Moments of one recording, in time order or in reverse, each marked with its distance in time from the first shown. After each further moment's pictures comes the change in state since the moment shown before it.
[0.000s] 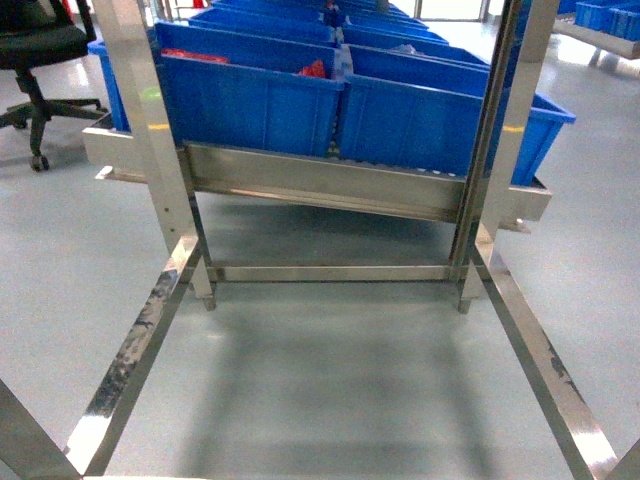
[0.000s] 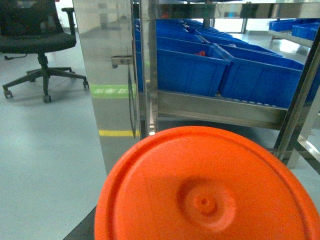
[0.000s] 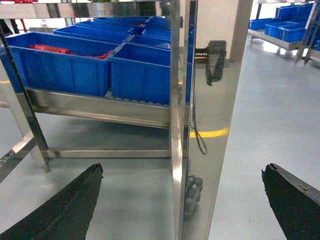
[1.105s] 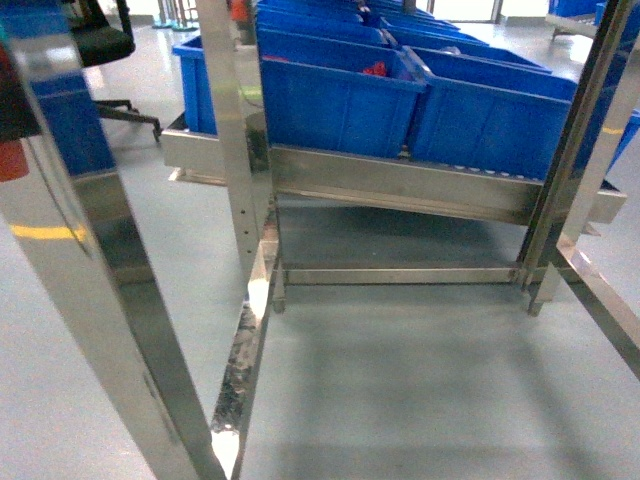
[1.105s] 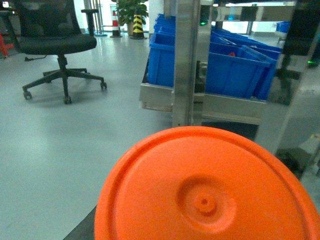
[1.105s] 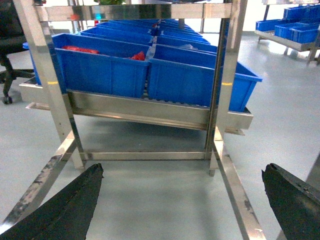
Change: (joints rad) left arm 0.001 0.000 0.000 0.002 0.000 0.000; right arm 0.000 0.000 0.000 0.002 0.000 0.000
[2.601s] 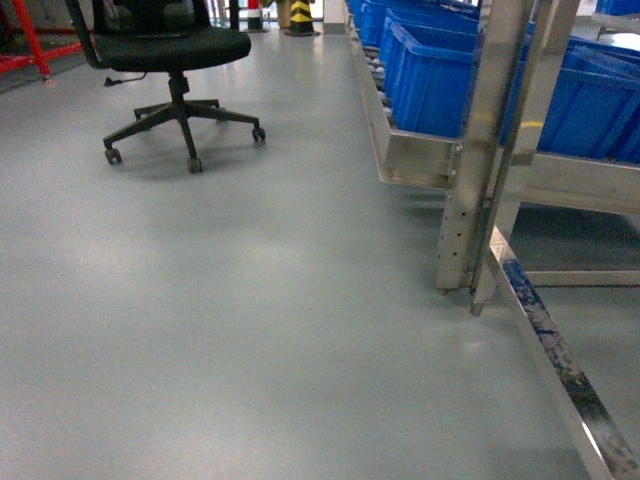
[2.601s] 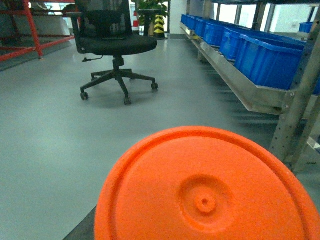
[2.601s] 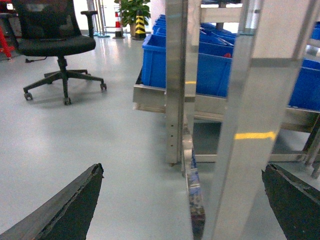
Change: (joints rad) left arm 0.000 0.000 0.000 0.000 -0.001 0.000; right arm 0.000 0.000 0.000 -0.002 0.000 0.000
